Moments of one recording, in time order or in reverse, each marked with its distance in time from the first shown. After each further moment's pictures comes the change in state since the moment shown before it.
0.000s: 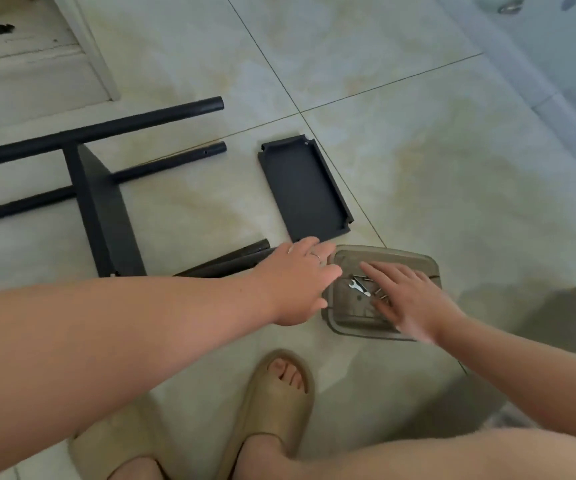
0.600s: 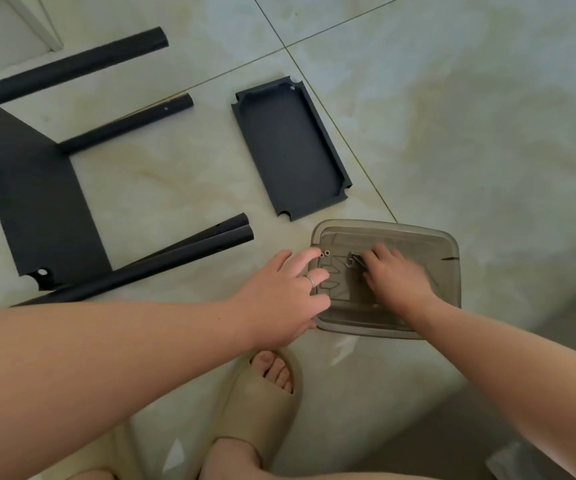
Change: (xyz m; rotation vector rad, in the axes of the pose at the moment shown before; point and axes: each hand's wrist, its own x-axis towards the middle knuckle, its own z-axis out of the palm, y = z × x) left_hand 0.037 0.019 0.071 0.095 0.030 0.148; right_hand 0.069 0.034 0.092 -0.011 -0.052 0.143
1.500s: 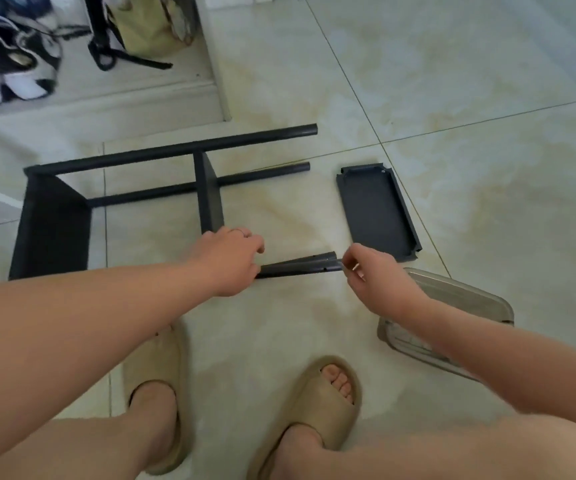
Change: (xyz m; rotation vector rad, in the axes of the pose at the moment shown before) left_hand -0.201 -0.077 -0.090 -0.233 -0.121 -0.818; right_hand -0.051 -0.173 -0.163 0.505 0.222 -0.319
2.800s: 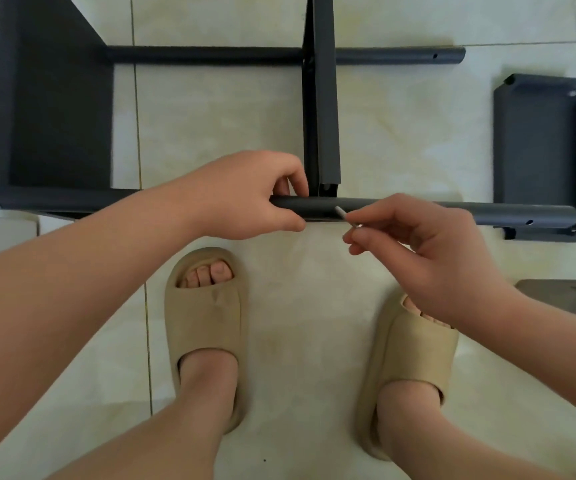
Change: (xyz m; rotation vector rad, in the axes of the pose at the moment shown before) left_hand 0.020 -0.158 0.079 -0.700 -0.055 0.013; right_hand 0.070 -0.127 0.110 0.514 -0.098 -0.147
